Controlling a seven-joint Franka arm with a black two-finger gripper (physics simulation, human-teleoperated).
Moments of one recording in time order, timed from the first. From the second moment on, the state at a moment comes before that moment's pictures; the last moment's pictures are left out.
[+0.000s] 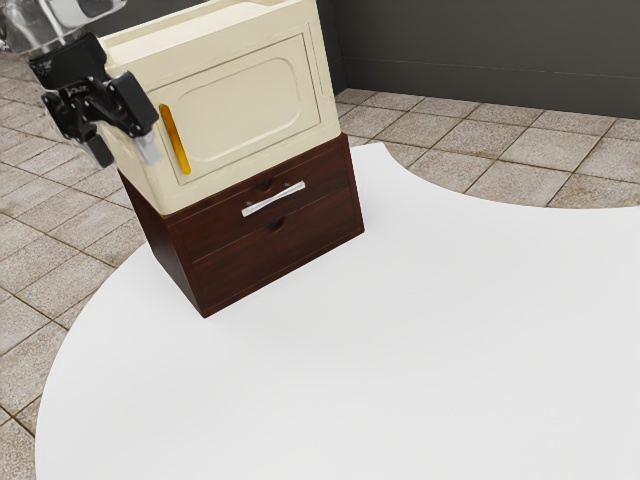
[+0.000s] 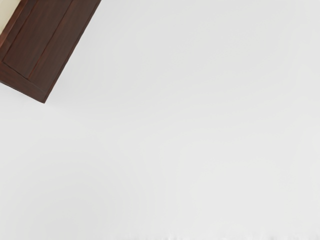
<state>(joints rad) 0.20 0.07 0.13 -1.08 -0.18 1.20 0.12</state>
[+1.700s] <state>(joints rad) -0.08 0.53 0.23 -0.93 0.16 1.59 0.21</state>
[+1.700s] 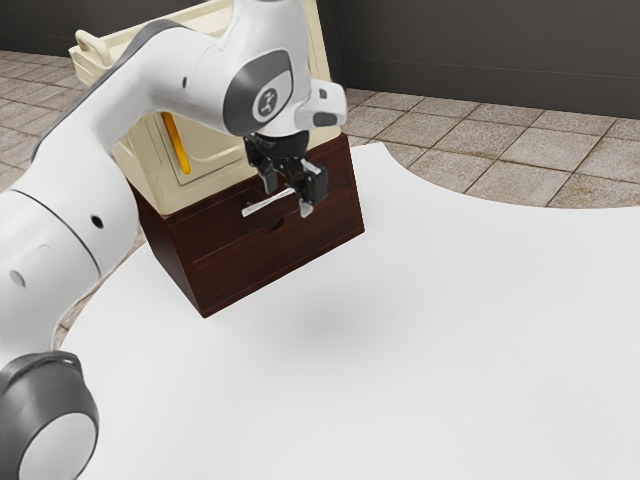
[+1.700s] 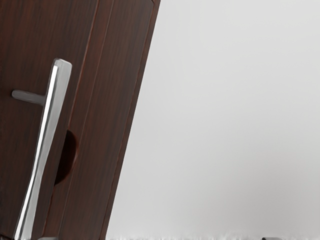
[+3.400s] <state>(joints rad) -0.09 0.56 0.27 -1.04 0.31 1.75 0.33</state>
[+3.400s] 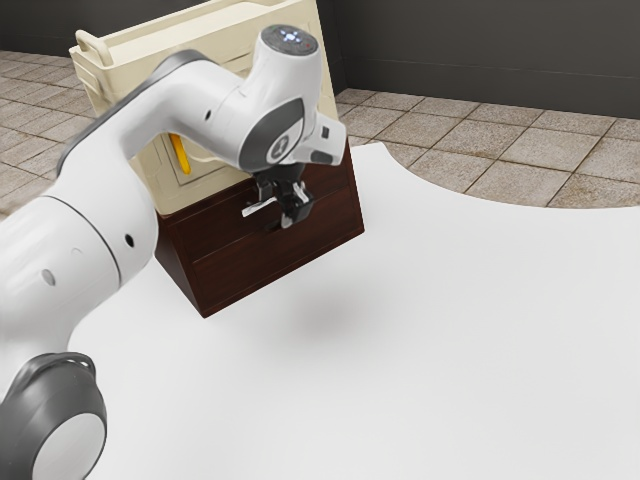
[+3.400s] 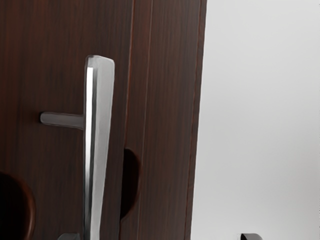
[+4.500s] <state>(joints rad) -0.11 0.49 0.23 -1.14 0.21 1.77 0.34</state>
